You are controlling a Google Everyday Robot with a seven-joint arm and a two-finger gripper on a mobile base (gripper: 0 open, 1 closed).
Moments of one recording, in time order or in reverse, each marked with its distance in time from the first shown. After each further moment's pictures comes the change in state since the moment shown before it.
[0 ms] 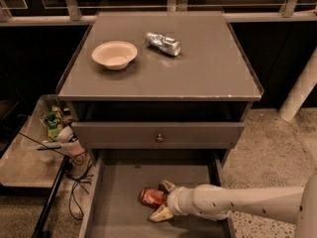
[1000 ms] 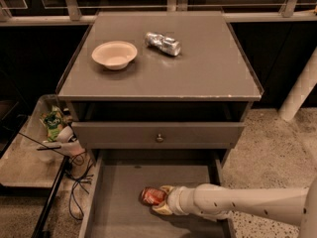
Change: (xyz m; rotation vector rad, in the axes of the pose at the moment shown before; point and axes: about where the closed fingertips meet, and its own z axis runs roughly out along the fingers) arm -0.001 -0.001 -0.003 -0.004 -0.007 0.002
